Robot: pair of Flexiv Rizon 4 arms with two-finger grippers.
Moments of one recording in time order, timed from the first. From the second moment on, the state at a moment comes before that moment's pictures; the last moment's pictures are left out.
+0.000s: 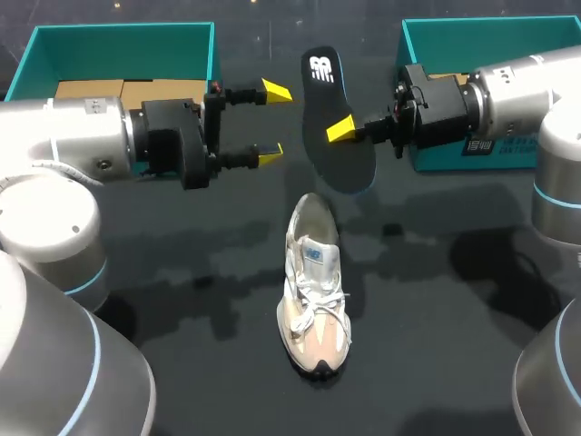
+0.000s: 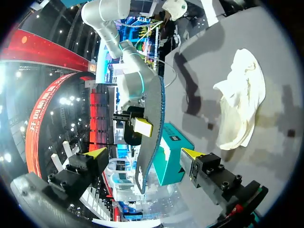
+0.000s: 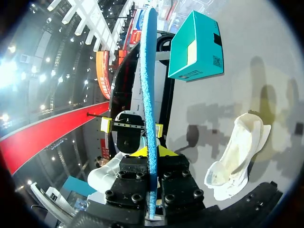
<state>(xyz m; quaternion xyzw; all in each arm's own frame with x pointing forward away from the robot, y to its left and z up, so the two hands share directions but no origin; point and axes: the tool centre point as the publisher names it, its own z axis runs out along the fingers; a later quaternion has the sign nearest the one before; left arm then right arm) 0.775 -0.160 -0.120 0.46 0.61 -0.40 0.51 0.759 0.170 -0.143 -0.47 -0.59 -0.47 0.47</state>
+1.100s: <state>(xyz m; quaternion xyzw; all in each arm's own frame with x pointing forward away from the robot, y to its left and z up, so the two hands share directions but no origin) 0.791 -0.084 -0.157 0.40 0.77 -0.39 0.32 0.787 0.157 -0.155 -0.41 -0.62 -0.51 0.44</state>
